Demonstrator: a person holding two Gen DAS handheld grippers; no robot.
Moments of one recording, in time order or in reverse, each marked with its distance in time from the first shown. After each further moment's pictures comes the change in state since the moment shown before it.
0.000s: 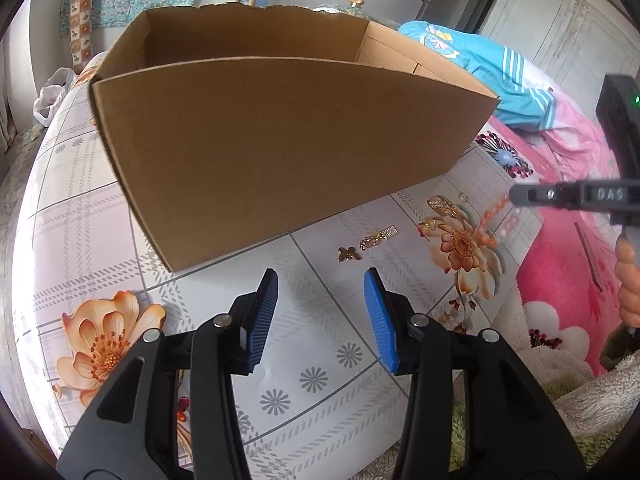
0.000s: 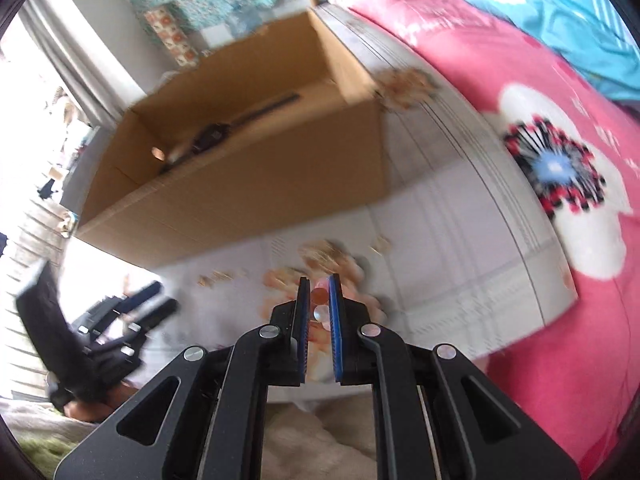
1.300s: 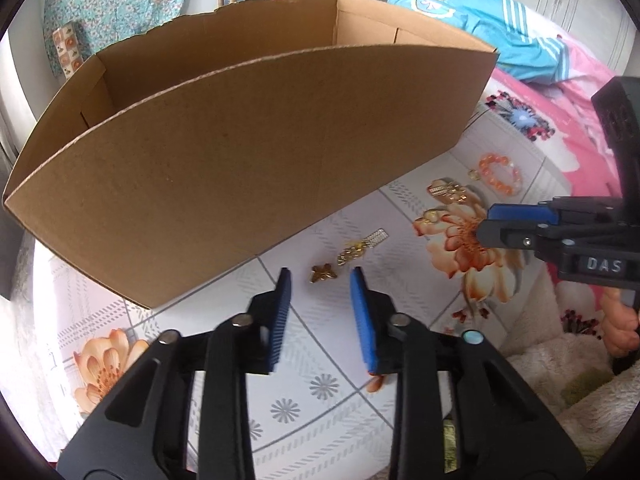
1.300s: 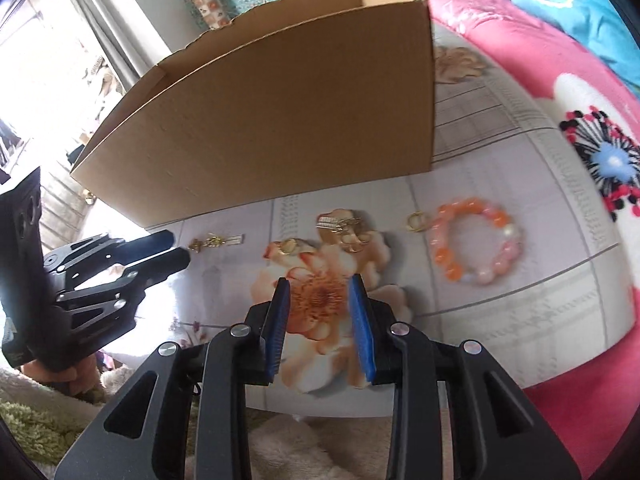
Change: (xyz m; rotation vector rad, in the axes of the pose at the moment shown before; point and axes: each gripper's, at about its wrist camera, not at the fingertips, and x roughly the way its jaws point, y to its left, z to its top) left arm 0.026 -0.043 0.016 0.147 0.082 0.145; right arm 0.040 -0.003 -0.018 -0.143 -0.032 0.139
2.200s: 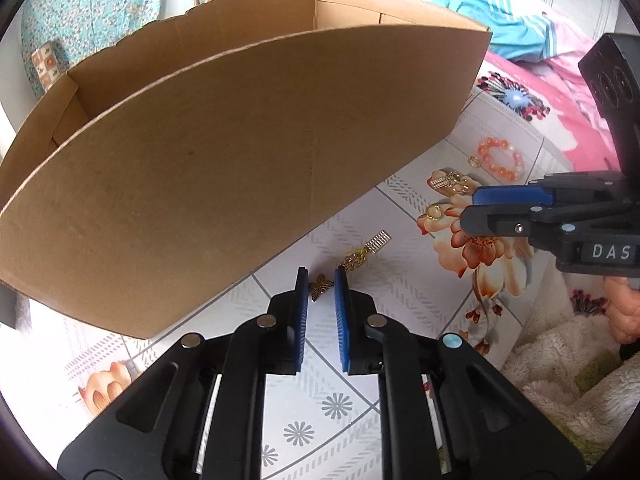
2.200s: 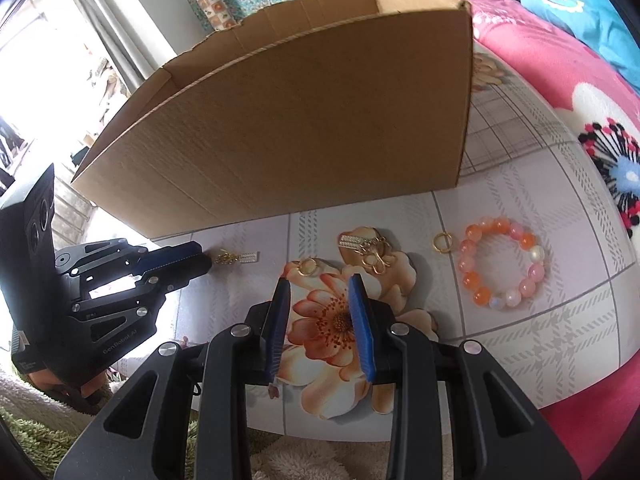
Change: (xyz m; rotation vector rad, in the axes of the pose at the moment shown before) left arm 0.011 0.000 0.007 0.074 0.012 -0.032; right arm 0.016 0.019 0.014 -0.022 -0.011 0.010
